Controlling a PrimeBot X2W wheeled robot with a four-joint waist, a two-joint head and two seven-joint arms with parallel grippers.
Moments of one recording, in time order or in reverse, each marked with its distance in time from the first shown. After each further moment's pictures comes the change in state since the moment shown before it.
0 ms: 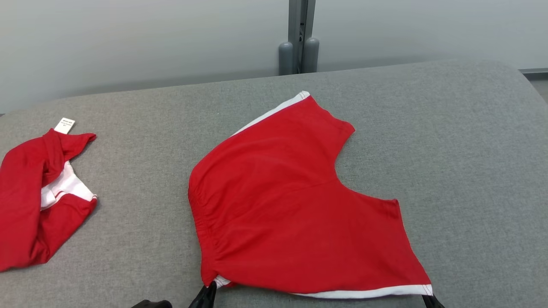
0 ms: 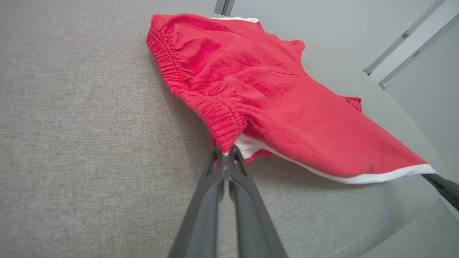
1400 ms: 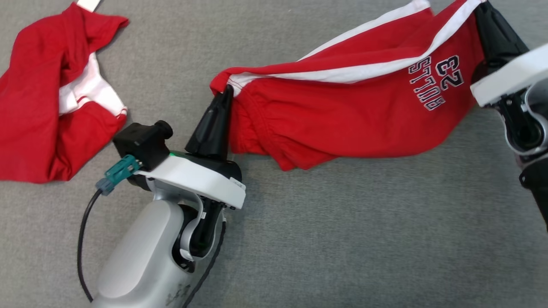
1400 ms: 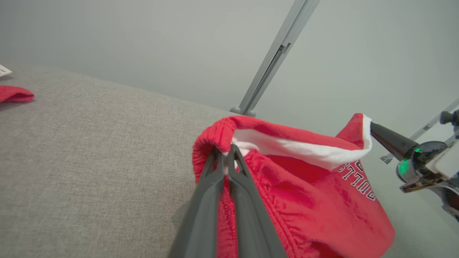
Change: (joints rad) left arm -0.595 -0.145 0.086 0.040 -0.024 -0.054 -0.009; right arm -1.044 -0.131 0.052 0.292 -0.047 0.000 0.160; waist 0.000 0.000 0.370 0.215
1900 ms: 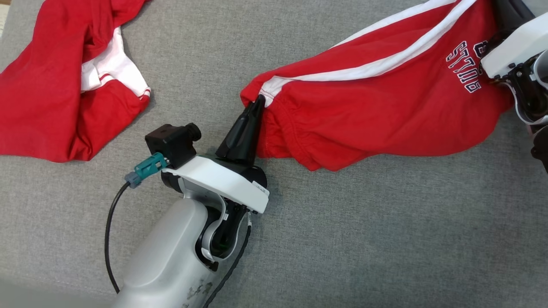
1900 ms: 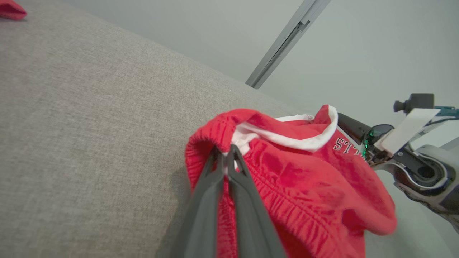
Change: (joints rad) left arm -0.042 -0.066 -0.063 0.130 -0.111 -0.087 -0.028; right arm -0.212 -0.002 0.144 0.317 0.031 0.000 -0.016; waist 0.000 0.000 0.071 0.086
